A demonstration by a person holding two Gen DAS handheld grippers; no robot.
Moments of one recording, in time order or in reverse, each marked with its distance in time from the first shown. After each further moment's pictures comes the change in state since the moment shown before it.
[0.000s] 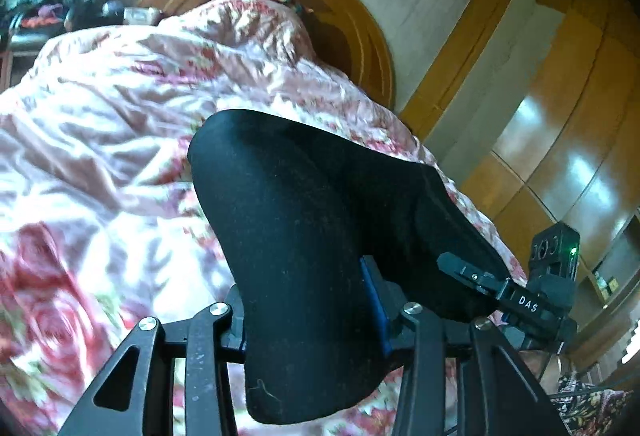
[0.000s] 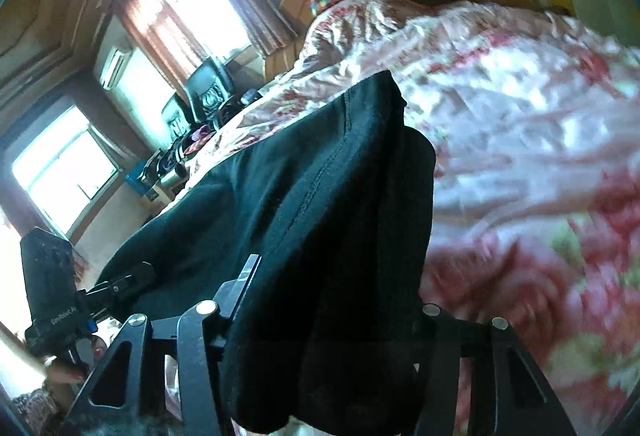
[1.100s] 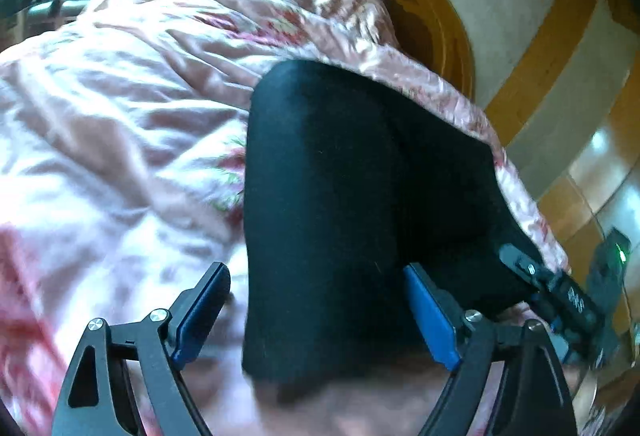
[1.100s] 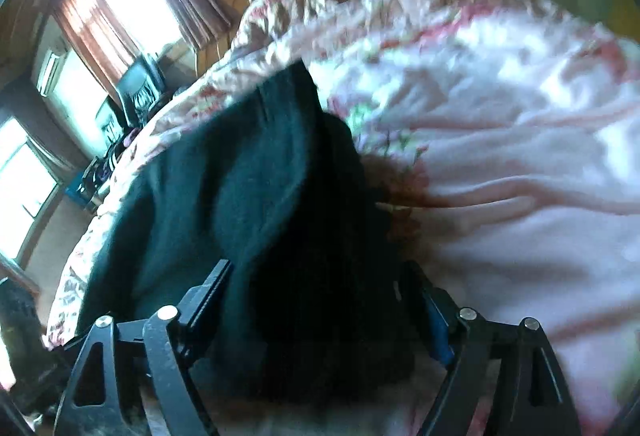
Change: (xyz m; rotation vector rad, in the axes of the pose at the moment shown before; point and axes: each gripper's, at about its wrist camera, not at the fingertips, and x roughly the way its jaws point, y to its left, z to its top) left arm 0.092 0.075 0.010 -0.158 0.026 0.219; right arm 0.087 -0.041 0.031 0.048 -0.005 -0.235
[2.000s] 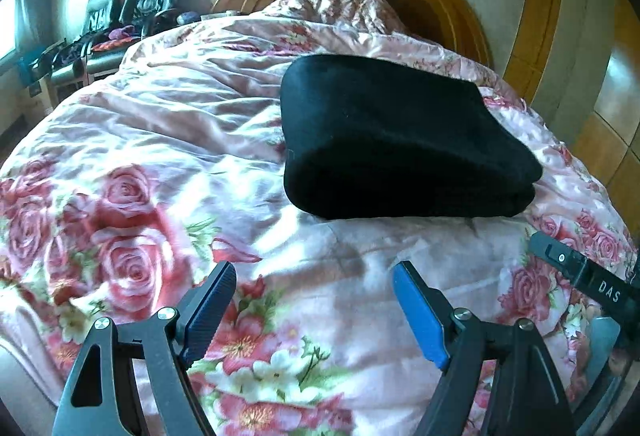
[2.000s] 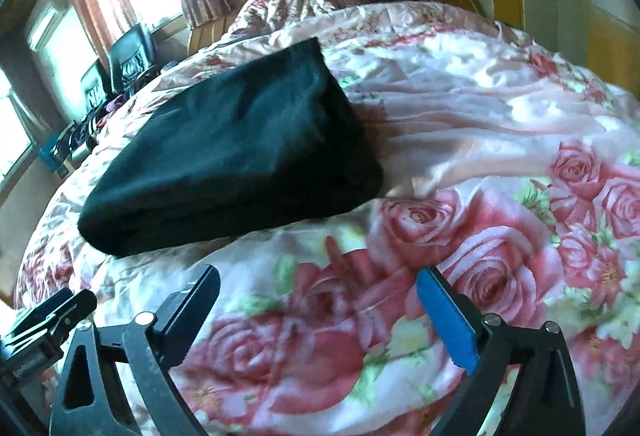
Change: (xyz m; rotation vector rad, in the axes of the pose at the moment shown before) left arm -0.084 -0.021 -0.075 0.203 -0.019 0.229; right arm -0.073 0.031 -0.076 -0.109 0.051 -0.163
